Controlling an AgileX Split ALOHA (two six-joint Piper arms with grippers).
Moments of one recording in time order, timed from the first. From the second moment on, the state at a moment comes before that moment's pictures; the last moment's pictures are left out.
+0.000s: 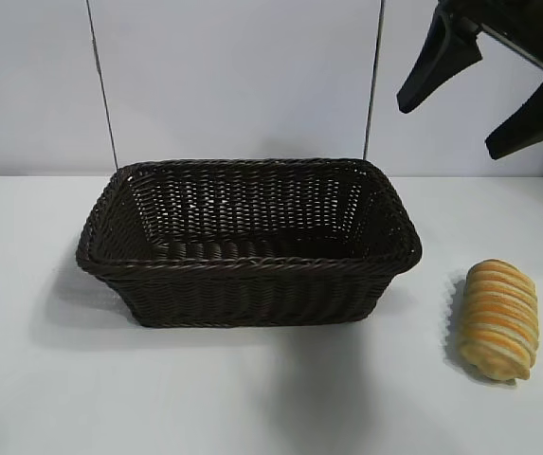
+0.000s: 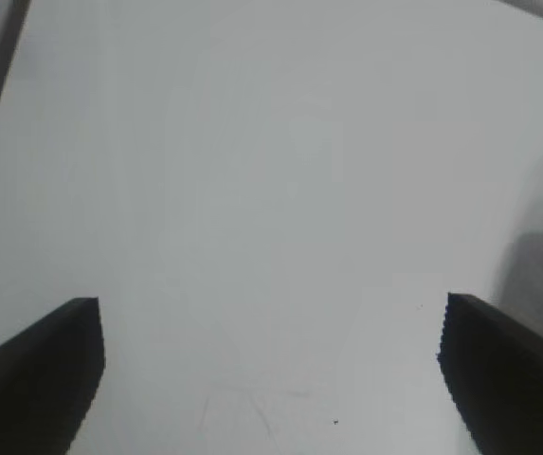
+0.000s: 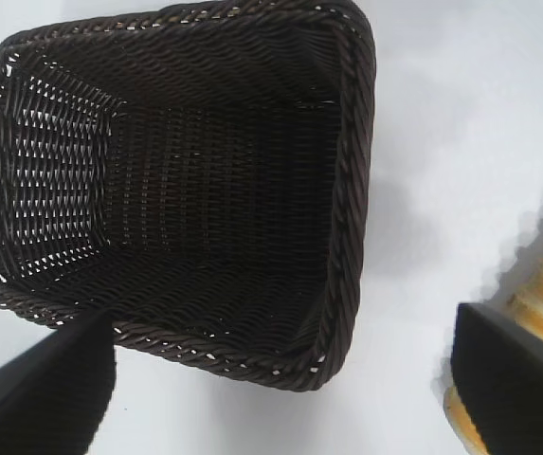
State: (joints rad) left arm 0.40 1.63 -1.90 -0.26 1.25 0.17; right arm 0.08 1.55 -1.17 0.56 0.83 -0.27
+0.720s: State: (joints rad) left arm 0.08 0.79 -1.54 0.00 1.28 0.15; right arm 0.08 1.55 -1.17 0.56 0.84 -0.30
